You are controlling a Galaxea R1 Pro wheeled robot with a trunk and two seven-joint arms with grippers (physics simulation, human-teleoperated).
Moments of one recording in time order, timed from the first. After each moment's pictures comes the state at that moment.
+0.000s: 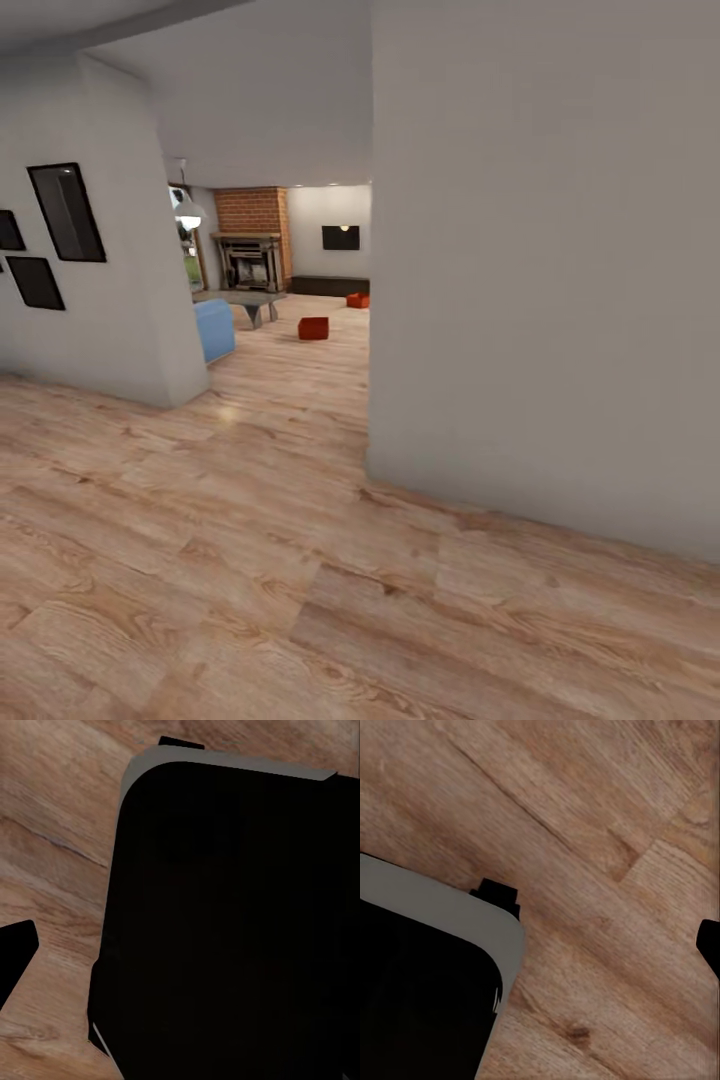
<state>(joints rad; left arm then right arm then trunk) 0.00 0.01 0.01 -0.06 0.19 -0.01 0.01 -0.17 -0.07 0.55 0.03 -0.19 -0.17 0.03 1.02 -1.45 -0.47</state>
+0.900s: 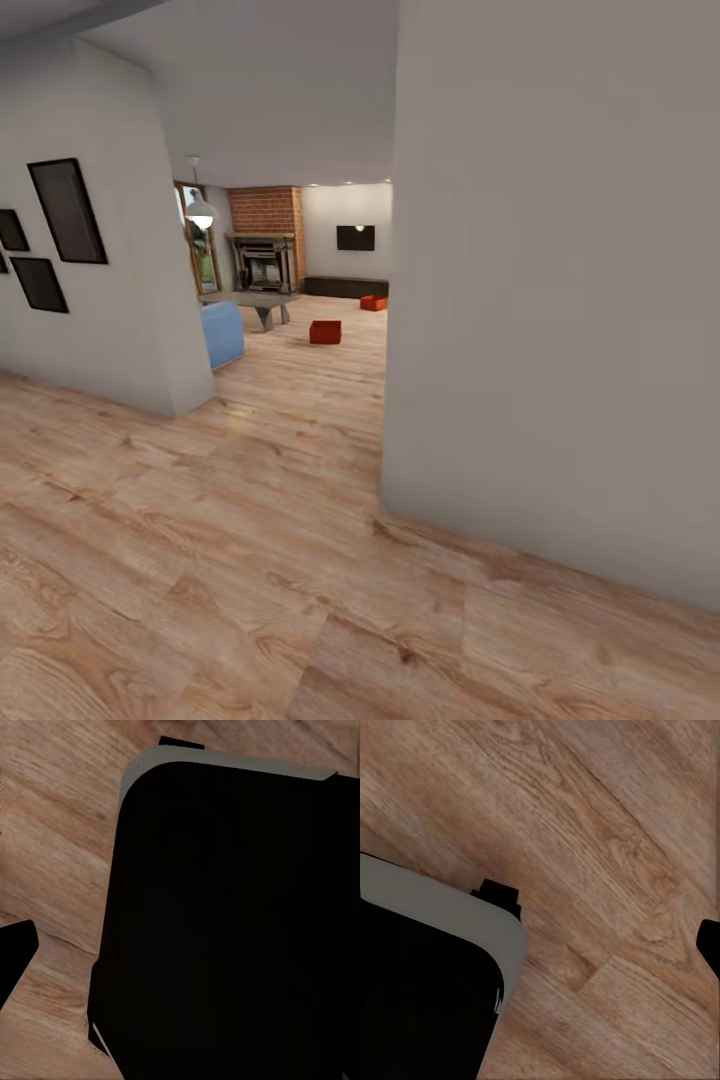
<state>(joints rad) 0.00 0.01 0.01 -0.06 0.19 -0.01 0.01 -0.17 -0.07 0.55 0.03 -0.19 -0.17 0.03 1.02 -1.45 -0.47</state>
